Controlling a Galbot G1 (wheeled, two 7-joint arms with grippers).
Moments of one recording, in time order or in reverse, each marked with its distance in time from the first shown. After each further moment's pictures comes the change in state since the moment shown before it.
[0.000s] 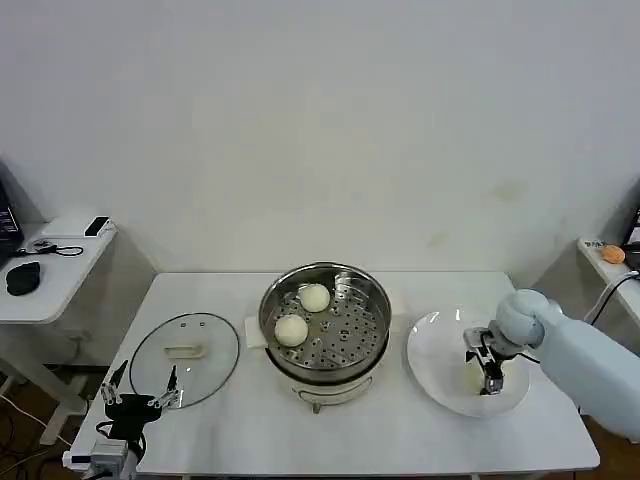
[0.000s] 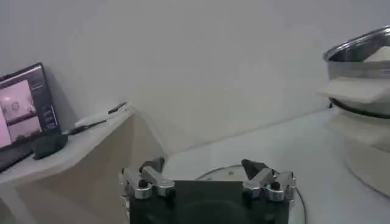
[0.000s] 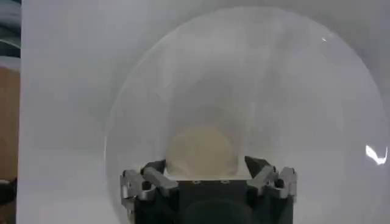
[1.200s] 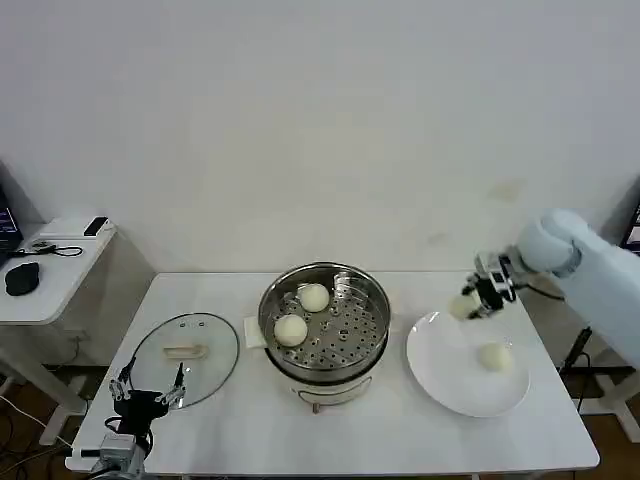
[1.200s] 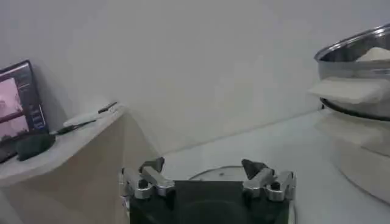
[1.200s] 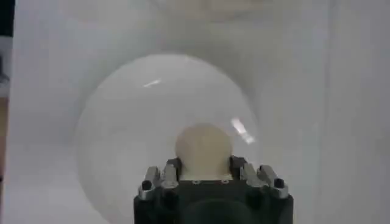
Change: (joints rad) left arm -0.032 0.003 0.019 0.026 0.006 -0.001 0.001; right arm 0.443 0.005 -0.113 0.083 0.238 -0.024 -0.051
